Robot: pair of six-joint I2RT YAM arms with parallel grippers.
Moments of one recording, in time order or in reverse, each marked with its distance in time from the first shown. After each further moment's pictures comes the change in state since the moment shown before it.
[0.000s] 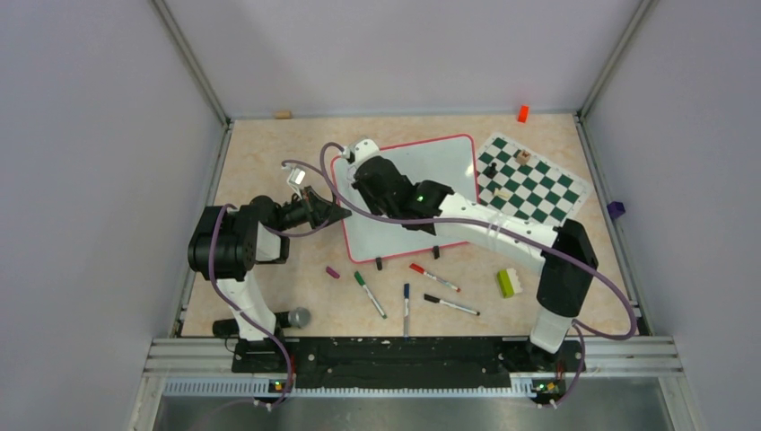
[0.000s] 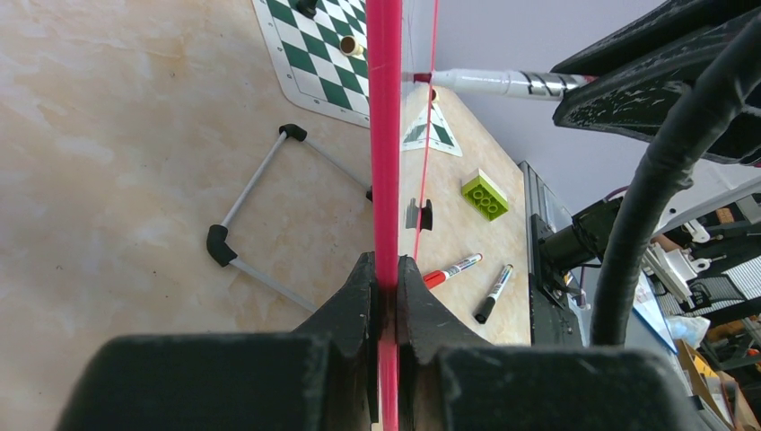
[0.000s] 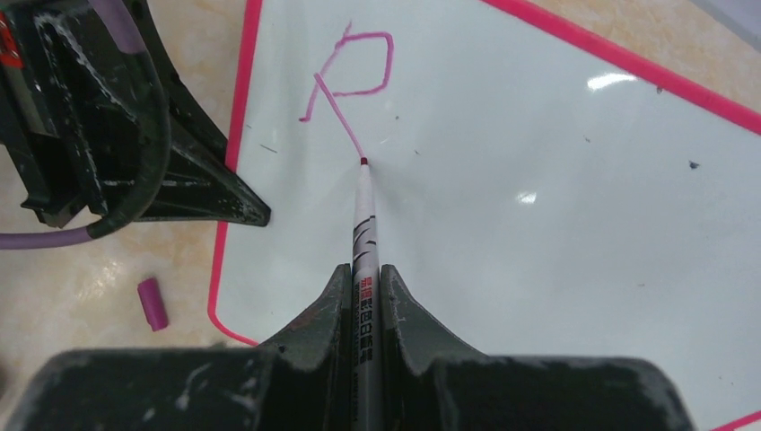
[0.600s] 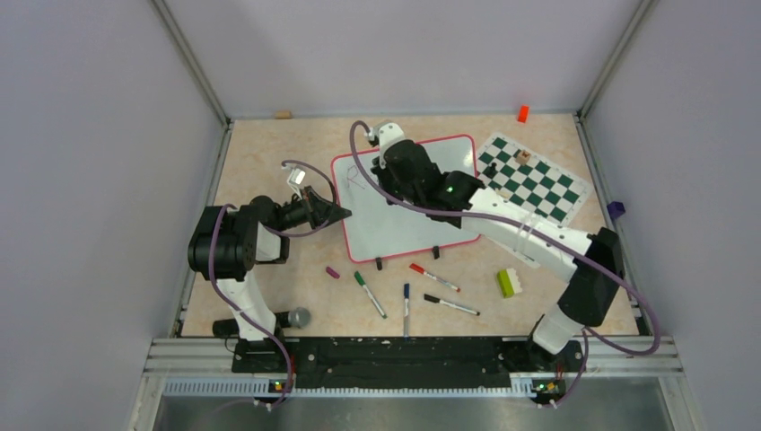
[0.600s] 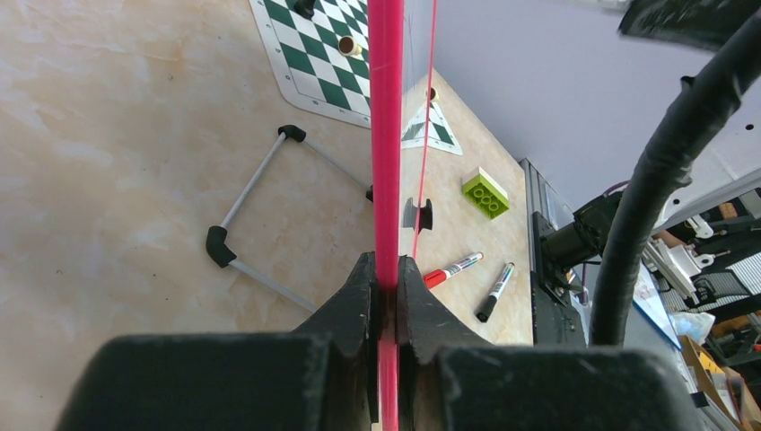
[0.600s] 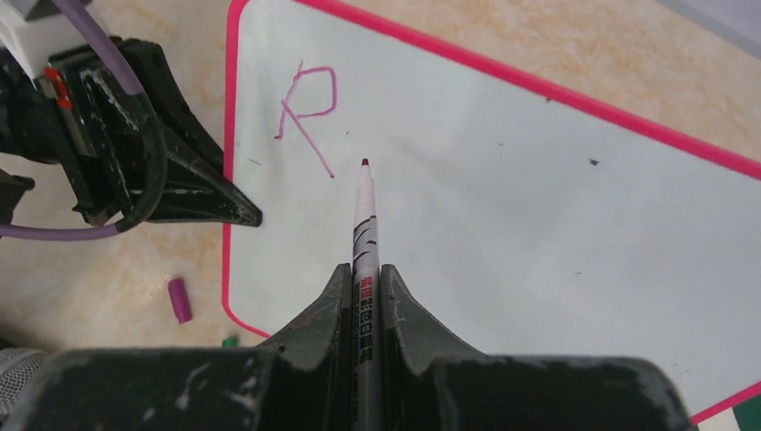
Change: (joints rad) left arm 0.000 0.000 0.000 0.008 0.003 0.005; right arm -0.066 -0.123 -0.065 -0.010 -0.114 0.025
